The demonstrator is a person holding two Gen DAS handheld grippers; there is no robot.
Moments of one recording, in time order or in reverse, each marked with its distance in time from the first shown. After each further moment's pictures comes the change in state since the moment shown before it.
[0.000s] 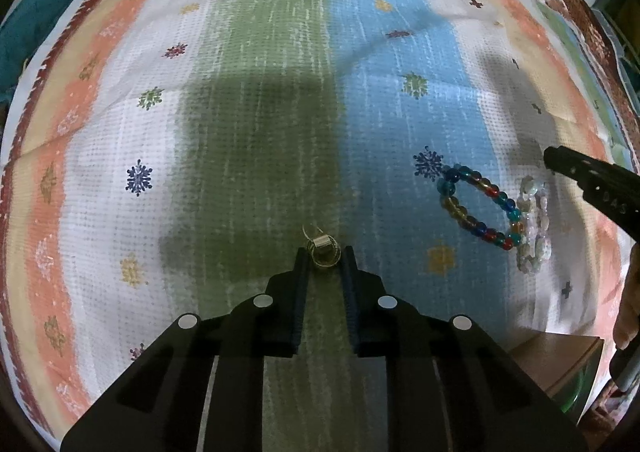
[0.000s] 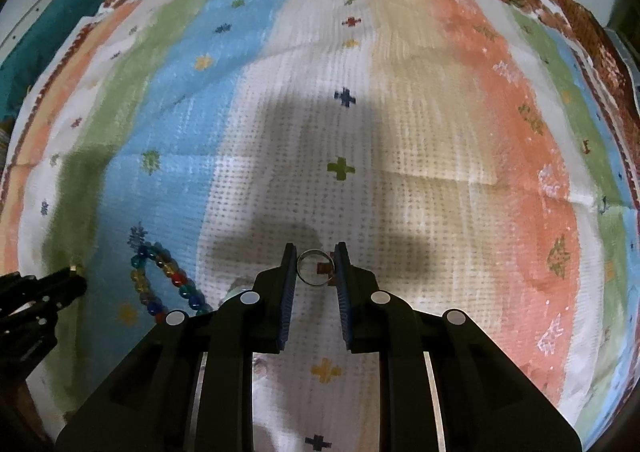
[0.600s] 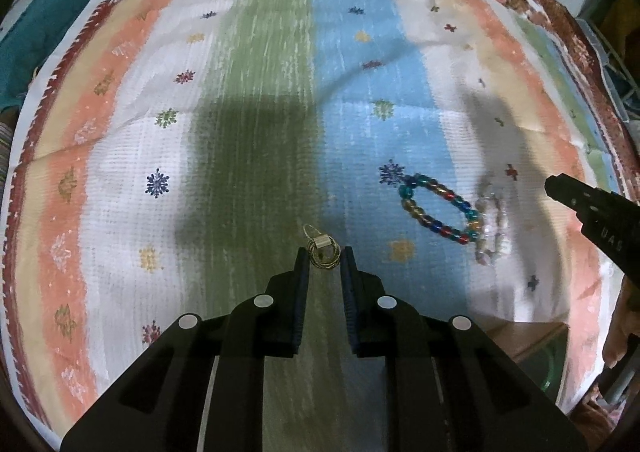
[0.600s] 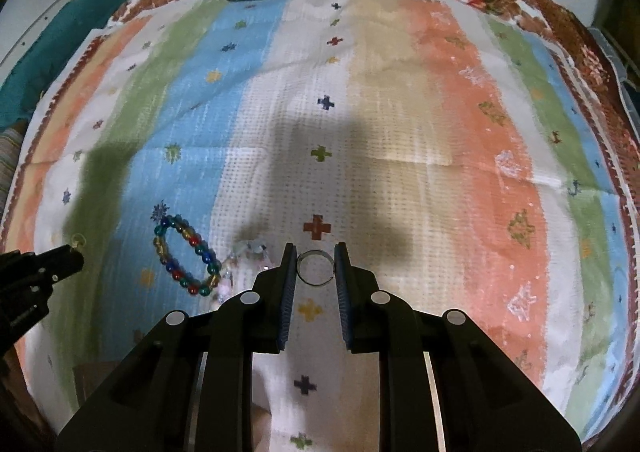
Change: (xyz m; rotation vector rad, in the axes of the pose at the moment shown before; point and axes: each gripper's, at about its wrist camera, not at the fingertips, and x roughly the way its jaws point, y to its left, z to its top) left arm -0.048 0.004 -0.014 -0.001 -0.070 -0.039; right arm -0.047 -0.013 -0.026 0.009 -0.056 -0.007
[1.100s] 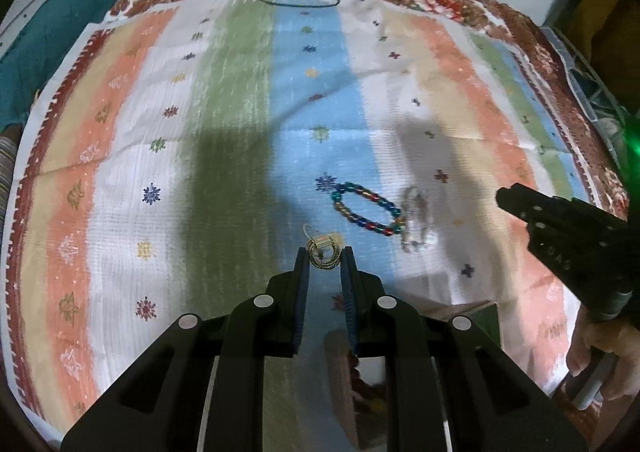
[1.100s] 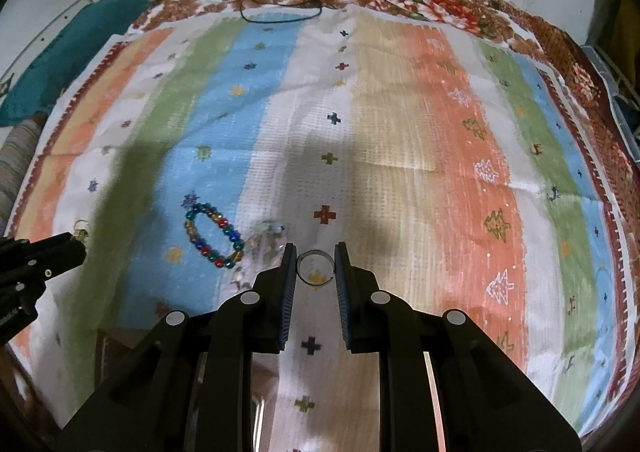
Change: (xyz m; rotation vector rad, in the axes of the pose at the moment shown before) left arm -0.055 -0.042 -0.017 0.041 -0.091 -0.061; right arm -0.044 0.006 -0.021 -0.035 -0.071 0.007
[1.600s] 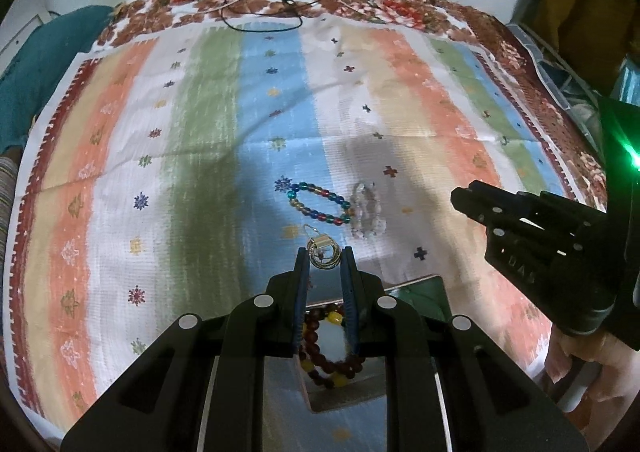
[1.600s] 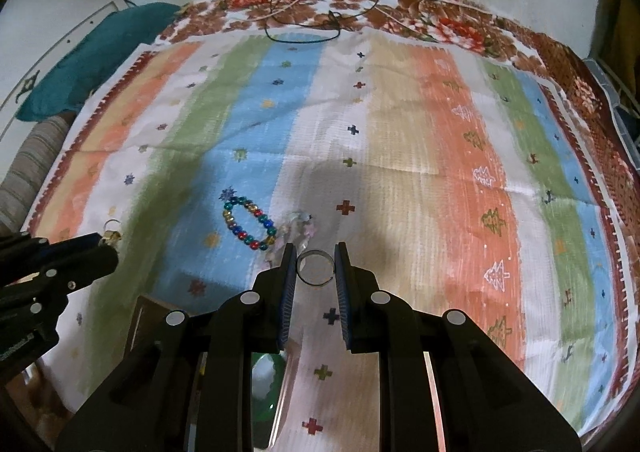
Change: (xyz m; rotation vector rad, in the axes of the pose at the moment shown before) left arm -0.038 -0.036 -0.023 0.069 -0.065 -0.035; right arm -0.043 0.008 -0.023 -0.025 -0.066 0.050
